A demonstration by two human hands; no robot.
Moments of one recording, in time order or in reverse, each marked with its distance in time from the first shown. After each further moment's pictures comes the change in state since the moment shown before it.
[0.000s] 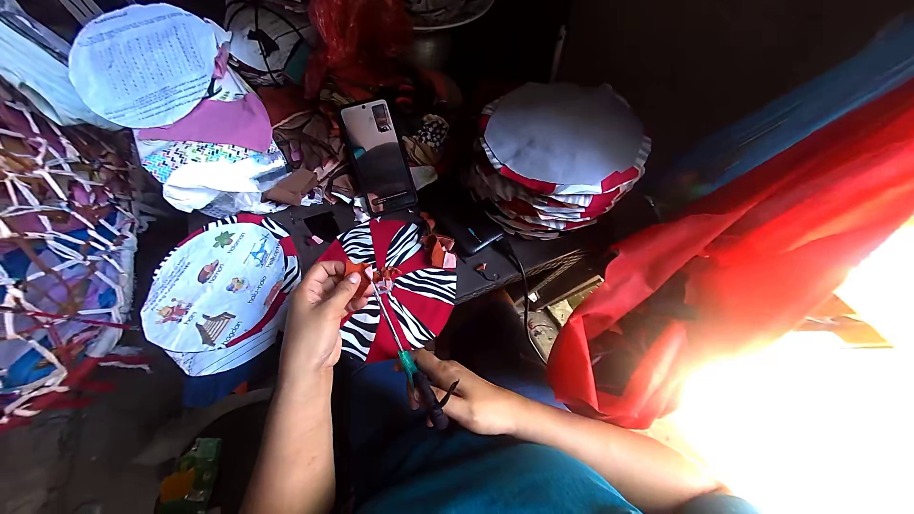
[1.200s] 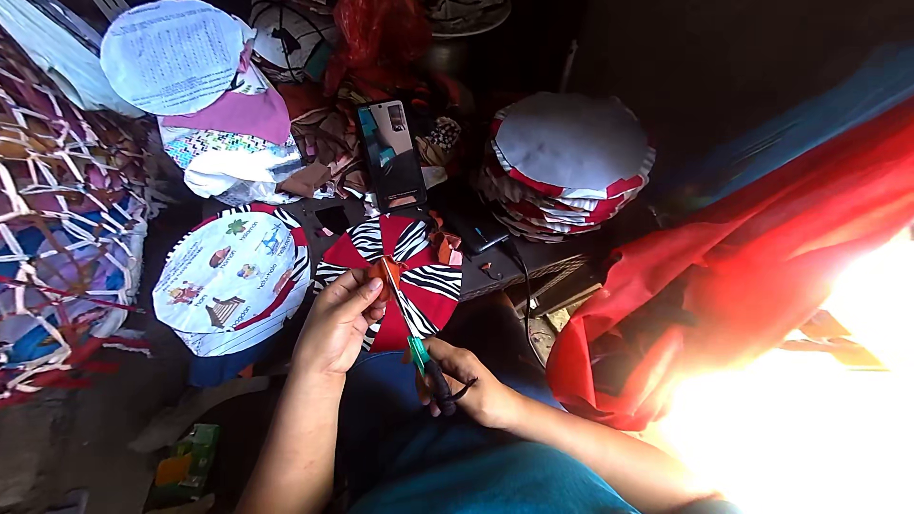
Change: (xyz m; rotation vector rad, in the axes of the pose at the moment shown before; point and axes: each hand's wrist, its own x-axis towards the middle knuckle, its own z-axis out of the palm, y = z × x) left_hand -0.017 -0.002 0.000 -0.314 -0.147 -0.168; right_hand -0.001 0.010 0.006 0.159 0.146 -0.269
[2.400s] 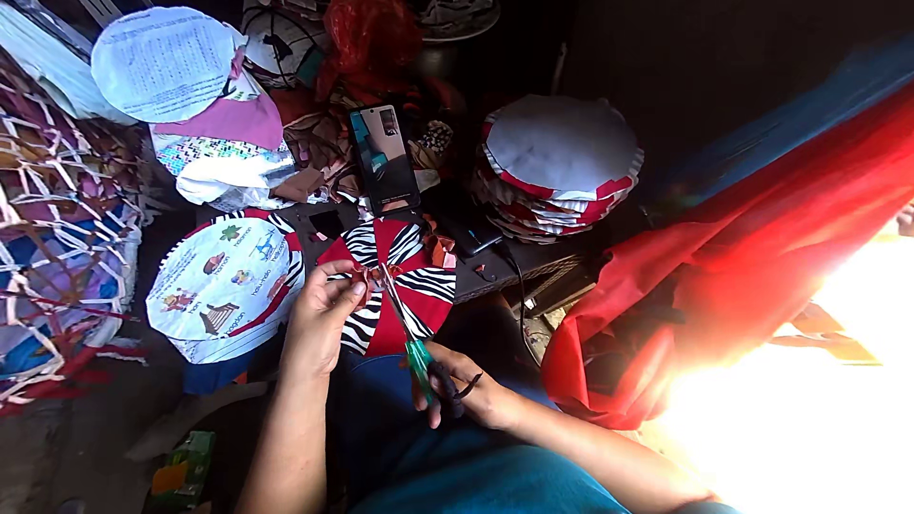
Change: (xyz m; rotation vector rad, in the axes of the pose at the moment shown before) left_hand 0.006 -0.005 -0.013 0.319 0.074 0.224; right_hand -0.004 0.000 -0.004 0.135 -0.054 0.088
